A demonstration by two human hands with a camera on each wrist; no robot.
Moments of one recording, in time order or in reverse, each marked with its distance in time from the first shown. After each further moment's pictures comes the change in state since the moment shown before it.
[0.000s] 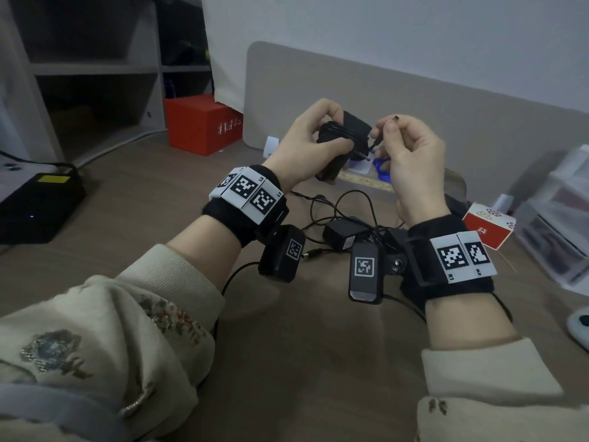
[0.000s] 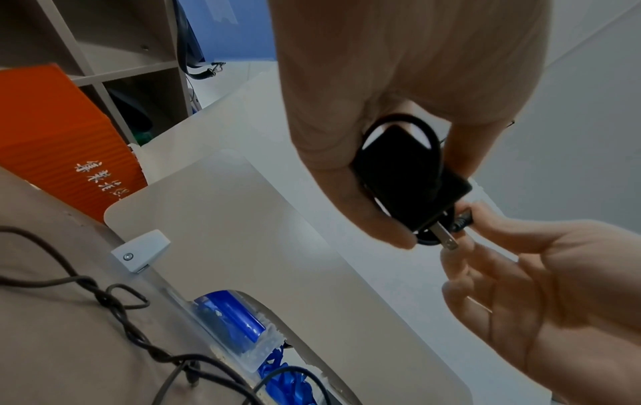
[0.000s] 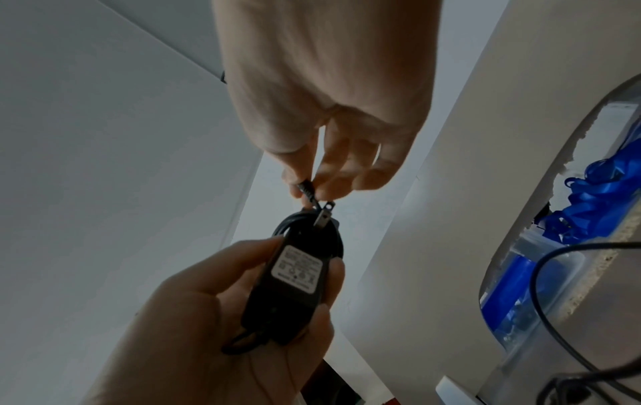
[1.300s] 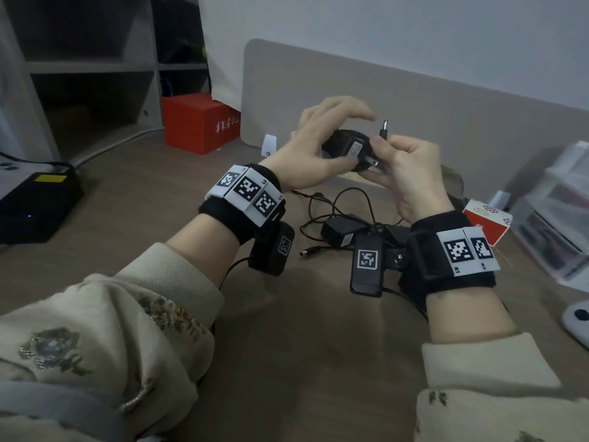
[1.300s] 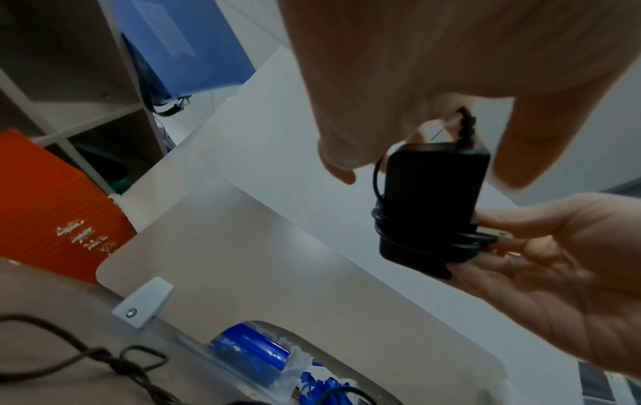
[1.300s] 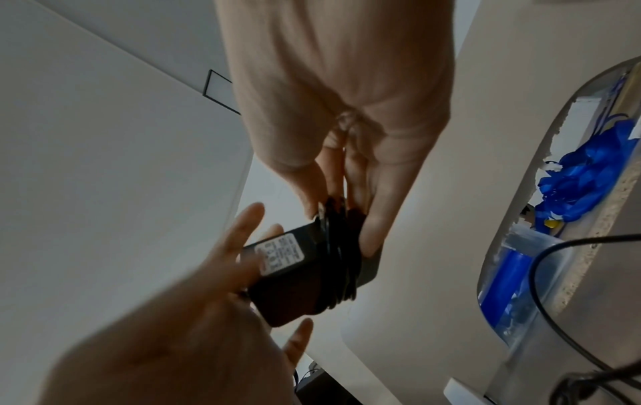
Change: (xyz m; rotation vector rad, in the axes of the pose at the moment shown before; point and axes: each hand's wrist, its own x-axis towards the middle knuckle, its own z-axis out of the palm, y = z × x) left_hand 0.007 -0.012 -0.008 0.528 -0.162 0.460; right_hand -0.004 -0.007 -0.001 0.162 -0.038 0.337
